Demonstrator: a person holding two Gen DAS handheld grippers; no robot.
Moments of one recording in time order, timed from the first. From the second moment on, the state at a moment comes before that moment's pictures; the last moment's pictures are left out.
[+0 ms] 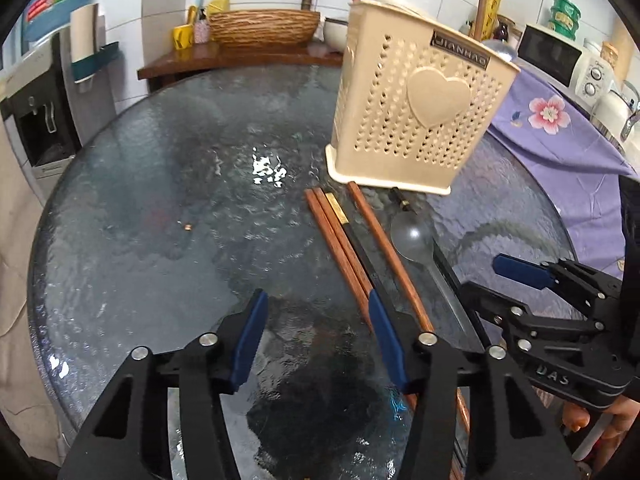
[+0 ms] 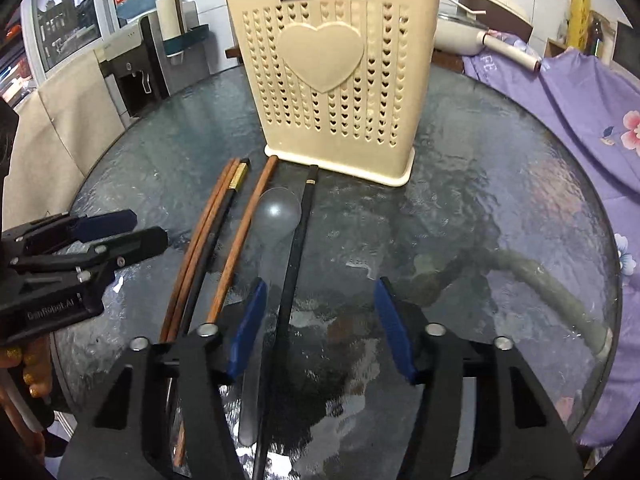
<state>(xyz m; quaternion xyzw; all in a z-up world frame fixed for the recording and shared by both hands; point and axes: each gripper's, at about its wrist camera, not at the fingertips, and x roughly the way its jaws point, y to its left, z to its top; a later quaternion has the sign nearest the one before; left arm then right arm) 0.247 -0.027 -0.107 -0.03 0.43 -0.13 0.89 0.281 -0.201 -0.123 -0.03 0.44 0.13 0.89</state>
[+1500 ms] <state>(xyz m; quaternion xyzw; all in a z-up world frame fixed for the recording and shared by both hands) 0.320 -0.048 -0.115 -0.01 0.47 -0.09 0.88 0.354 -0.172 -0.124 -0.06 0.45 0.12 0.88</state>
